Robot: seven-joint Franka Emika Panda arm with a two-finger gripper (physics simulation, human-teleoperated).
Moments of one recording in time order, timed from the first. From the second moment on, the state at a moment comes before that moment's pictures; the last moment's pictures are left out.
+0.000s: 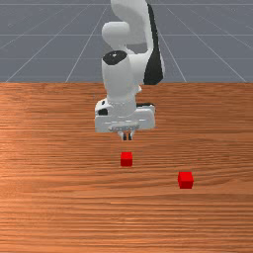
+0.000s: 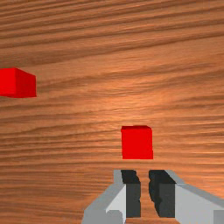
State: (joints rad) arm 0.05 0.46 -0.07 -2.00 0.25 2.46 0.62
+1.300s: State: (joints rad) arm 0.17 0.54 -0.16 -1.86 0.14 2.37 0.76
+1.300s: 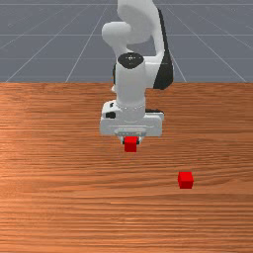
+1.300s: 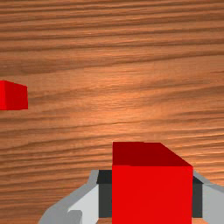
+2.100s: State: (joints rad) arm 0.34 0.97 -0.09 -1.18 0.08 2.07 0.87
